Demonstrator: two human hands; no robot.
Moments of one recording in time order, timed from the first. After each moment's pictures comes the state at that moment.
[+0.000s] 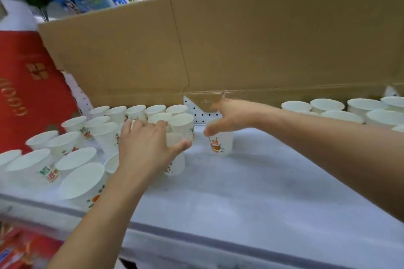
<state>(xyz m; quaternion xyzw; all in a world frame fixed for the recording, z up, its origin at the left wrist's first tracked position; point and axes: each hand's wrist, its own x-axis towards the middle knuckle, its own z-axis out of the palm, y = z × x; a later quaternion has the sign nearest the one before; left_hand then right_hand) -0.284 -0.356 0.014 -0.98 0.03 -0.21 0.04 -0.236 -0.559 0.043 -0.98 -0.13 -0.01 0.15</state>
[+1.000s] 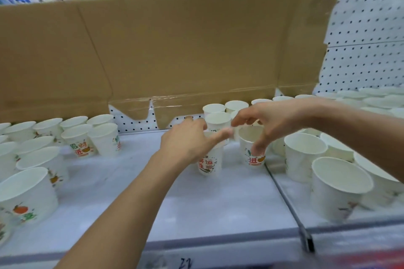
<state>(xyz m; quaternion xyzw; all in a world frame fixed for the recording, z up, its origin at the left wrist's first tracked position) -0.311 -0.548 0.015 -0.96 0.25 -0.06 -0.14 -0.380 -0.737 0.064 -0.99 -0.03 0.07 0.11</state>
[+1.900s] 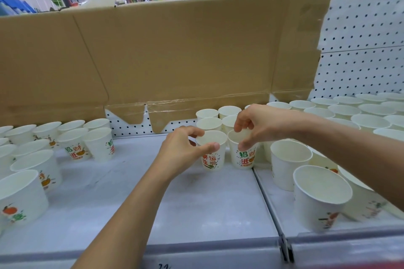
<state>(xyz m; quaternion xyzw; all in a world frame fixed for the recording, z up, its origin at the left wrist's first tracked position) -0.310 -0.555 -0.008 -0.88 0.24 -0.03 -0.41 -0.370 -0.760 0.046 -0.99 0.02 -0.02 0.15</state>
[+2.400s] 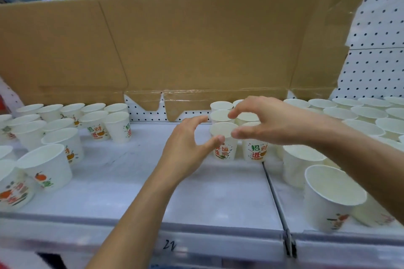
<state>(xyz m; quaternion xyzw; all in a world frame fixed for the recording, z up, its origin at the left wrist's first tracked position) -0.342 -0.539 -0.013 -0.87 0.23 -0.11 -0.41 -0.398 -0.728 0.058 -0.98 -0.07 -0.08 0.13</state>
